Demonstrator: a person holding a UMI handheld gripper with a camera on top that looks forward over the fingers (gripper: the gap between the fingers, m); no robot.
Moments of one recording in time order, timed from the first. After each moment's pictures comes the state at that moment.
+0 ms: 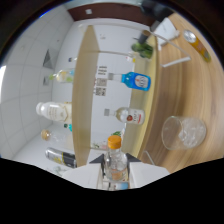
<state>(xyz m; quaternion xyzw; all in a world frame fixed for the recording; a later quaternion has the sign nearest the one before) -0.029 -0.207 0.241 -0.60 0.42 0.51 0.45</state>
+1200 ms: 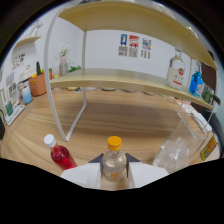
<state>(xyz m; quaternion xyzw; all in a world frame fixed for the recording) -0.073 -0.206 0.022 -0.88 -0.03 -0.02 0.48</state>
